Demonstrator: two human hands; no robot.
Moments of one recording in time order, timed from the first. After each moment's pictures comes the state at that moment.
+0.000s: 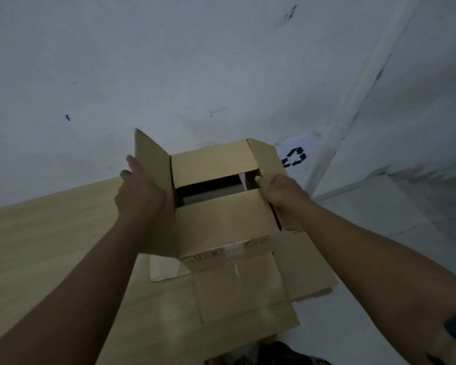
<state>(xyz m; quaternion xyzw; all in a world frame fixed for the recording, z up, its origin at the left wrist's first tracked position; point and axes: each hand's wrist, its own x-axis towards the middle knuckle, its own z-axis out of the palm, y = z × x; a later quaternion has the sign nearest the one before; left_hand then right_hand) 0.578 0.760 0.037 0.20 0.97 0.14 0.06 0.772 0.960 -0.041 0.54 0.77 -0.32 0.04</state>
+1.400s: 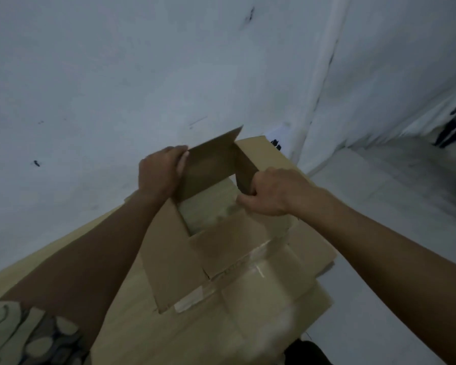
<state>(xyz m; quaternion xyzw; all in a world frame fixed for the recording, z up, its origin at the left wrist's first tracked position) 0.490 0.841 0.013 0.64 0.73 0.20 -0.16 0.755 0.866 0.072 0.42 0.90 -0.14 0.08</state>
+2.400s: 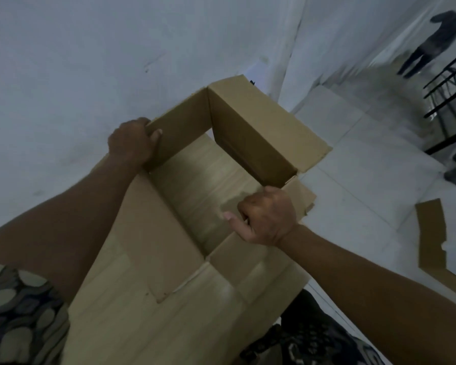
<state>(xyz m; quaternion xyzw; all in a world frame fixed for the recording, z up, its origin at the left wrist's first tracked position) 0.449 0.893 -0.077 0.59 0.80 0.06 0.04 0.762 0.804 -0.110 0.38 0.89 0.00 -0.25</state>
